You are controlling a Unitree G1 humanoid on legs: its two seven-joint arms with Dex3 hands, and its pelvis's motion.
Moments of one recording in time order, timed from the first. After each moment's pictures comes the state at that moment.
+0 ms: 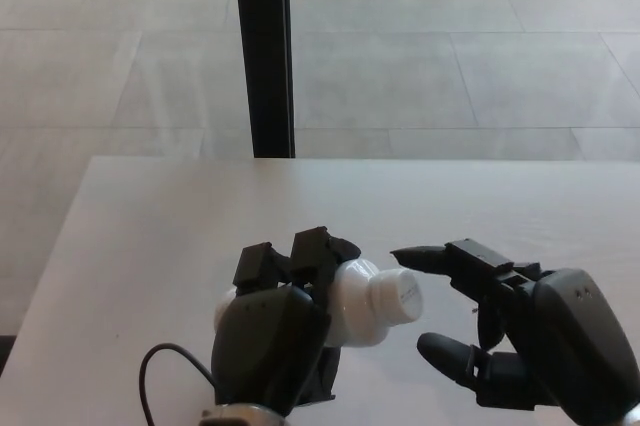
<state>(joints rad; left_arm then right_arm) -0.10 0.14 -0.50 -0.06 0.80 0.20 0.28 0.01 -0.34 0.17 -0.22 -0.64 -0.35 -0.13</state>
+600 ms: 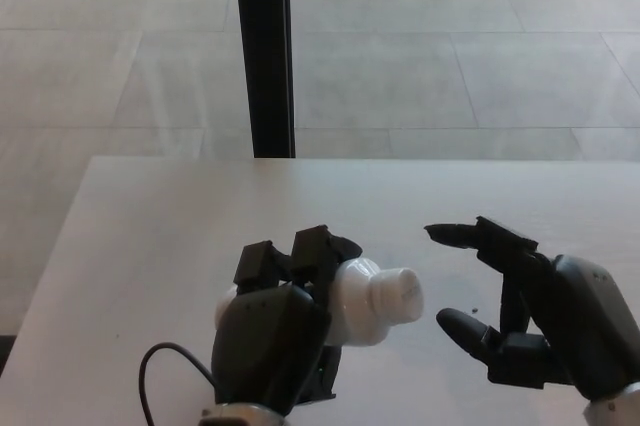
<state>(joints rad) -0.10 0.14 -0.49 -0.07 0.80 0.18 0.28 -0.01 -0.26 0.14 -0.25 -0.58 -0.11 0.00</state>
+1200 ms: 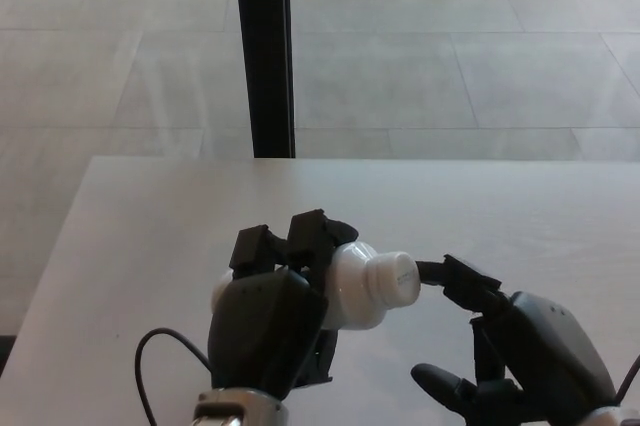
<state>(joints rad) -0.14 0.14 -0.47 -0.06 0.80 0.18 0.28 0.02 -0.28 0.24 -0.26 -0.59 -0.02 0.05</state>
